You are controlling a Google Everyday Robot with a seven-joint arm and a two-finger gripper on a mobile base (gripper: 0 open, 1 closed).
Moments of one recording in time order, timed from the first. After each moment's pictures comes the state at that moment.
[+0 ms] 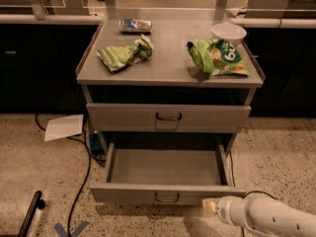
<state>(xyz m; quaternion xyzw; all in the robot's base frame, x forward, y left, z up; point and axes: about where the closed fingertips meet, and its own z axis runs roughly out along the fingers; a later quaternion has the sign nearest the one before) 0.447 -0.197 0.416 -0.12 0.93 0.20 0.28</state>
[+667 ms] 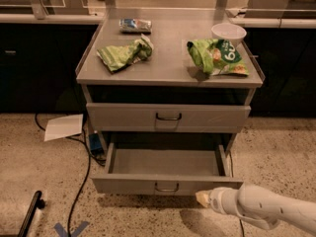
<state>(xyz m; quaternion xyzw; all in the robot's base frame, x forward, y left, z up) 0.487 -0.183 0.396 -0.15 0.92 0.21 0.28</state>
